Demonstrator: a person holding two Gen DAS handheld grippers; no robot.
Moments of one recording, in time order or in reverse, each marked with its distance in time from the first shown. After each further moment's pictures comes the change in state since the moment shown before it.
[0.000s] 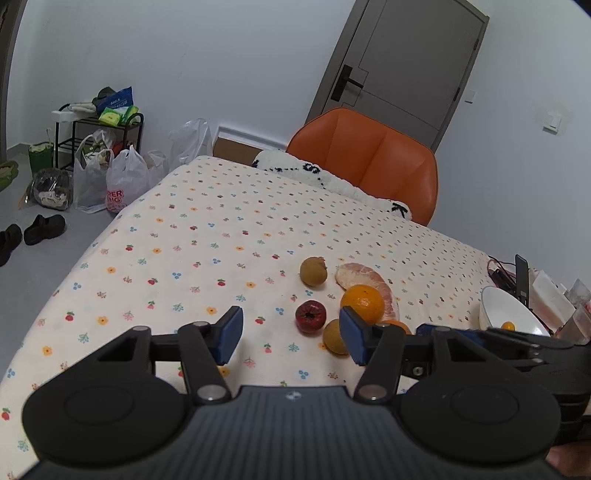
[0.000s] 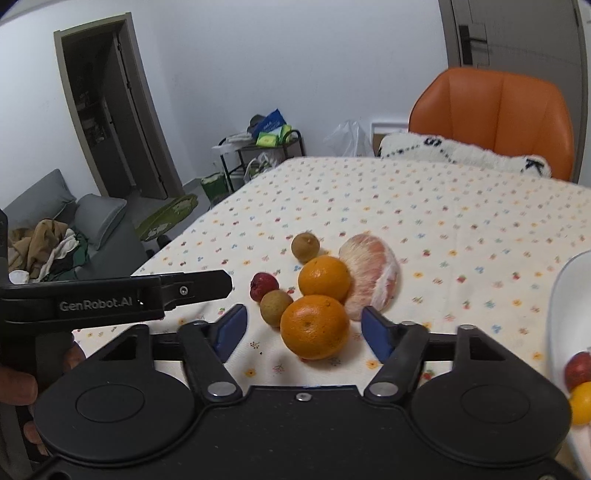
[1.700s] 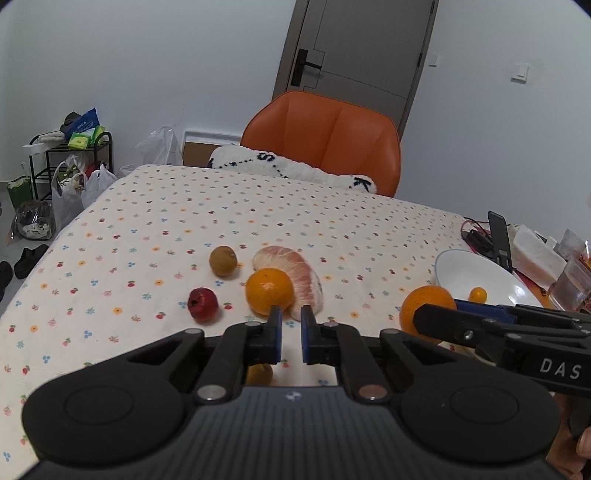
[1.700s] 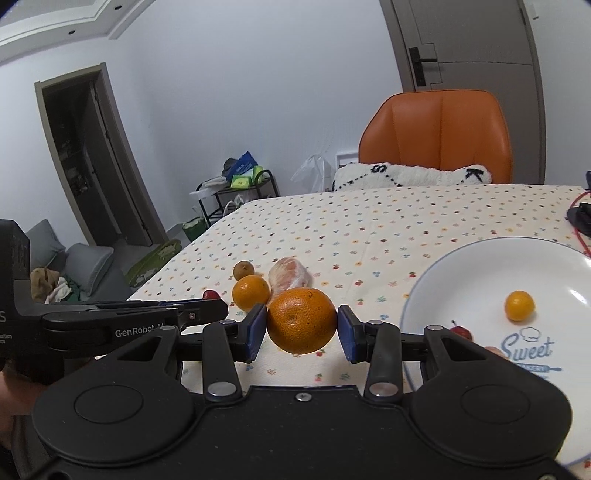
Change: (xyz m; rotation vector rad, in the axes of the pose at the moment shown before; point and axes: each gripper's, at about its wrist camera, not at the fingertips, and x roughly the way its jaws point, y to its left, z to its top) left arm 0.010 -0.088 -0.014 0.162 0.032 -0.002; right arm -0.080 -0.063 -0.019 0.100 -0.146 -0.045
